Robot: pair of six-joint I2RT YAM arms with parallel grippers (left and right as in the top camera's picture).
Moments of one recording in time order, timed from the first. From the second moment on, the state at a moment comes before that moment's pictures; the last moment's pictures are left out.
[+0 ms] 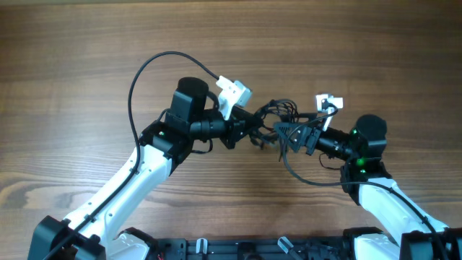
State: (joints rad) left arm -0.49 1.38 0.86 -0.08 0.77 -0.16; right arm 0.07 1.28 0.33 0.70 -0.99 0.63
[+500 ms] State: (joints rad) left arm -0.49 1.38 0.86 -0.09 0.47 -0.51; right arm 0.07 1.28 0.33 0.67 -0.81 0.86
